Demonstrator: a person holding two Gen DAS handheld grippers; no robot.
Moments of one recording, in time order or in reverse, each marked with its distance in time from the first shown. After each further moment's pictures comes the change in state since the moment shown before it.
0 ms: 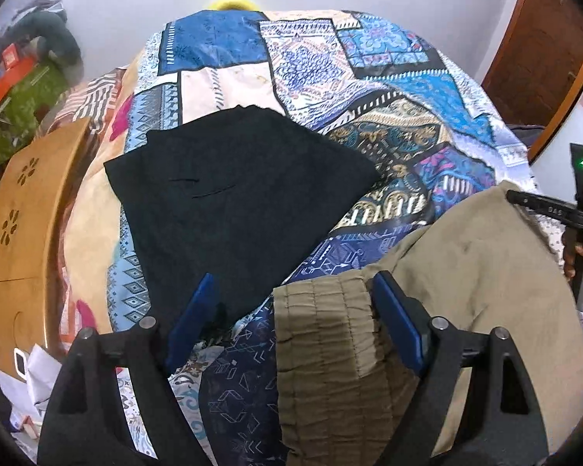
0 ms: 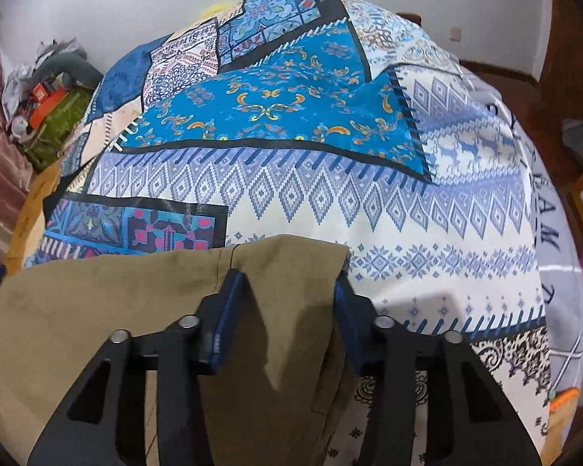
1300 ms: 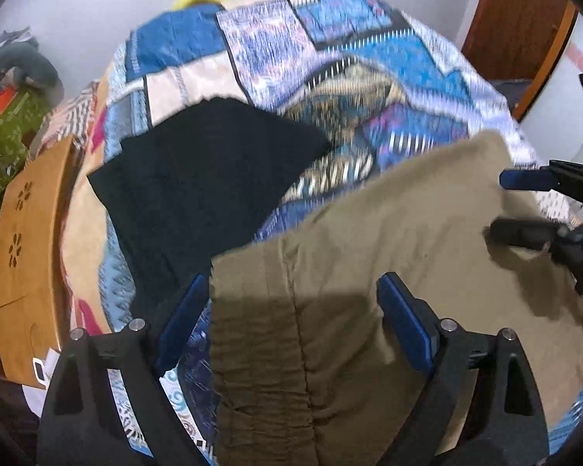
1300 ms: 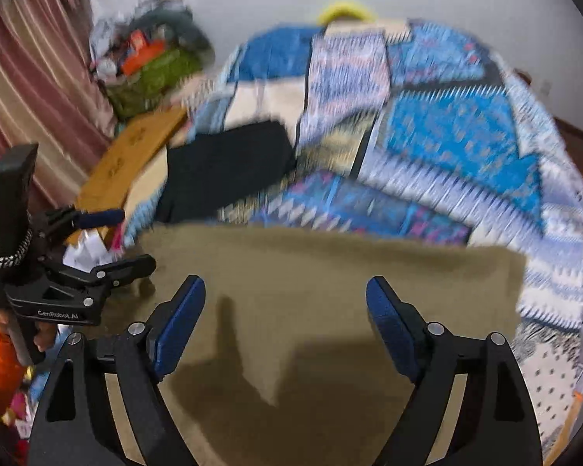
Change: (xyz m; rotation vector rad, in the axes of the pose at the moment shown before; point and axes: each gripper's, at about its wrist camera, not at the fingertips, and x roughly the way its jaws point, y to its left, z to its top) left arm -0.008 -0.044 -0.008 0.133 0.093 0.013; right arm -0.044 0.162 -0.028 -0.239 0.106 0.212
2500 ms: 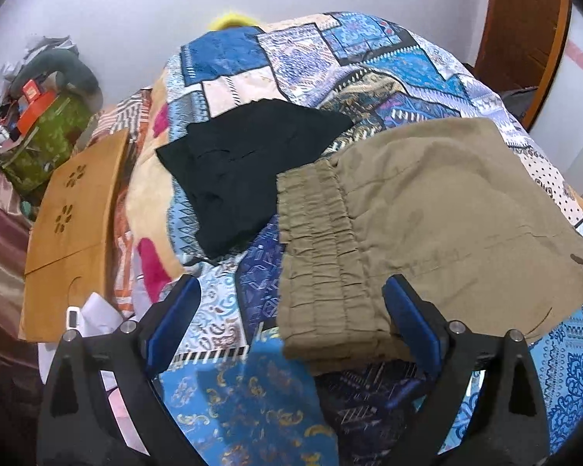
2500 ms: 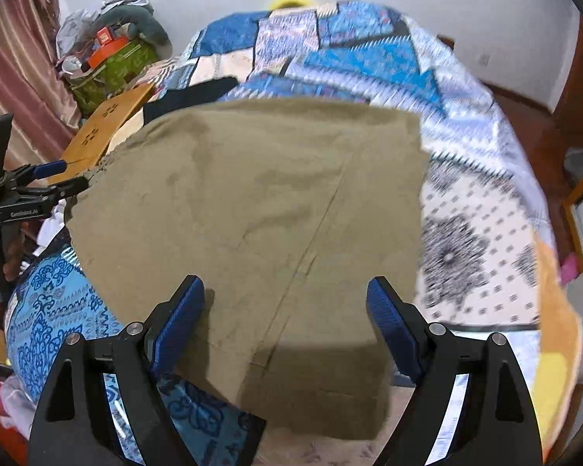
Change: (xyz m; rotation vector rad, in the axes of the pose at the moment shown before) left arm -0.083 0.013 -0.087 -0.022 -0.119 0.117; right arm -0.093 0.009 -0.129 0.092 -0.100 -0.205
